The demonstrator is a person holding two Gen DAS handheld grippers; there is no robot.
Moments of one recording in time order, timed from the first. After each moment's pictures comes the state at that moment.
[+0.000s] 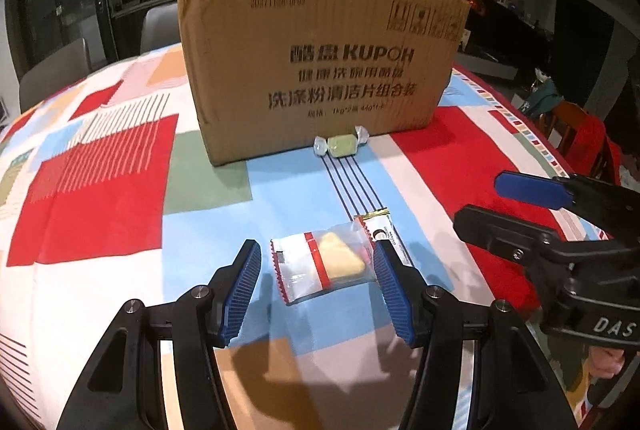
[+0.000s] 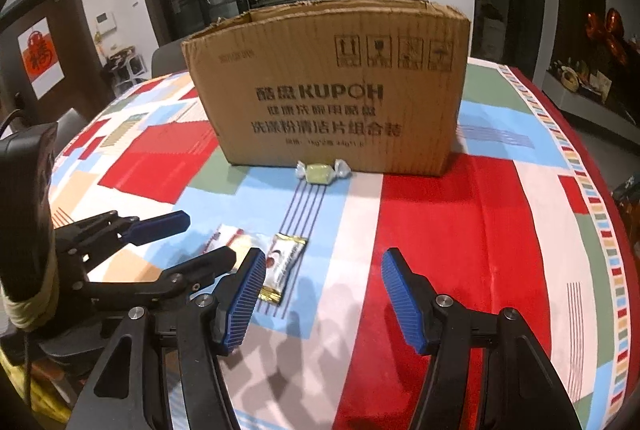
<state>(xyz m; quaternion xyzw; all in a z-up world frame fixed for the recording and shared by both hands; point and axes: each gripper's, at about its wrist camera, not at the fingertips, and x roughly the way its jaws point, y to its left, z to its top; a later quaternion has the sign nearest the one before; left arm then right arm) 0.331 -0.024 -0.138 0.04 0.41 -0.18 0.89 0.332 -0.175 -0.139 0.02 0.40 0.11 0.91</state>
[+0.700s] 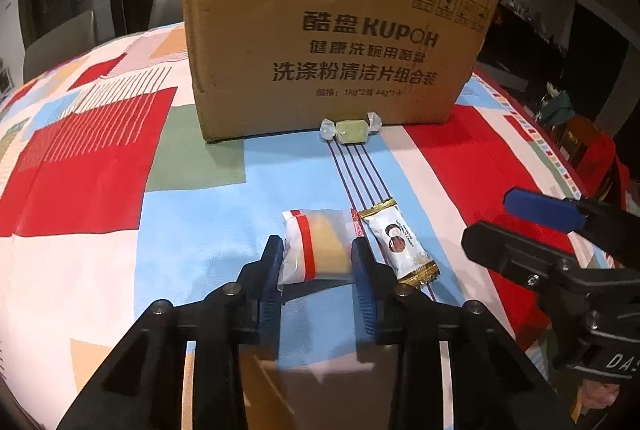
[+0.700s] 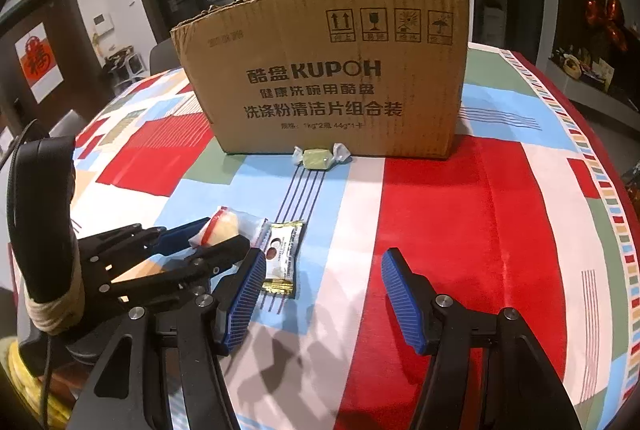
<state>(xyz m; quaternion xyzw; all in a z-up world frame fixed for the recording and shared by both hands) 0.341 -0.024 -0.160 0.00 0.43 -0.17 0.89 0.336 -0.175 -0.150 0.03 0.41 0.12 0.90</state>
